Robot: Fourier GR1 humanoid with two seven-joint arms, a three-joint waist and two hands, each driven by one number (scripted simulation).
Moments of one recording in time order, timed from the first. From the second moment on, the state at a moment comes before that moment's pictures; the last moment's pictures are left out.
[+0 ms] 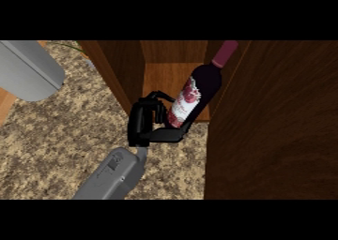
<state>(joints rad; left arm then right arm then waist) -0.46 0.00 -0.45 -1.09 0.48 0.50 -0.44 0.07 -0.05 -0.05 -2.27 -0.20 0.27 0.31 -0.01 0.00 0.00</state>
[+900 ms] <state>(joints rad) -0.59 0.00 -0.43 -0.73 0.77 0.34 -0.66 0.09 -0.05 -0.06 -2.28 -0.22 0.28 0.31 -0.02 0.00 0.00</state>
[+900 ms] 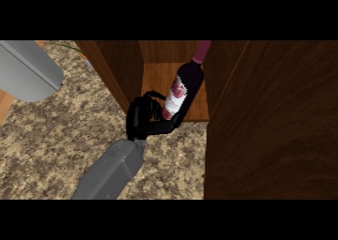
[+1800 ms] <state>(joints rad) -0.84 0.00 -0.43 -0.44 0.96 0.24 -0.71 0.07 -0.05 -0.06 -2.22 -0.23 0.30 0.29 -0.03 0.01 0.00</state>
